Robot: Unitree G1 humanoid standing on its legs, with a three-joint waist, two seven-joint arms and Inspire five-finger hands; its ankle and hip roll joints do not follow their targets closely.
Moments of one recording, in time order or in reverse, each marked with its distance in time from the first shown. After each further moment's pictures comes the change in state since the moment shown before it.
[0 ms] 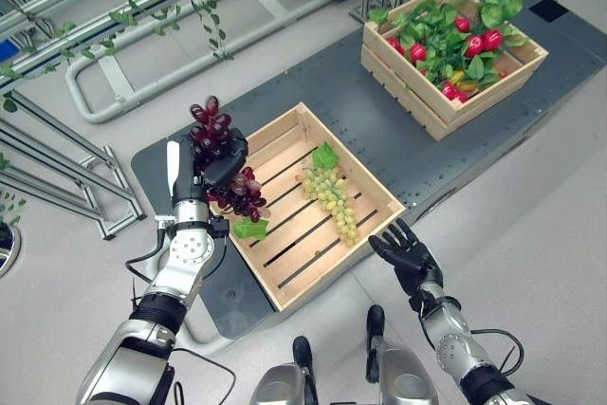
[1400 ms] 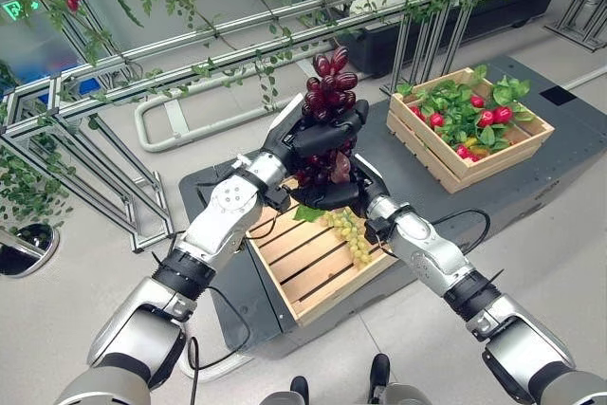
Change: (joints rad) left arm -0.222 0.038 -0.224 -0.374 -0.198 0.289 -0.489; right arm -0.525 -0.070 0.237 -0.182 -0.206 0.237 -0.021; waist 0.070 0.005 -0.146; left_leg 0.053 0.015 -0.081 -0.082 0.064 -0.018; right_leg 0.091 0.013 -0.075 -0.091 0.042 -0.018
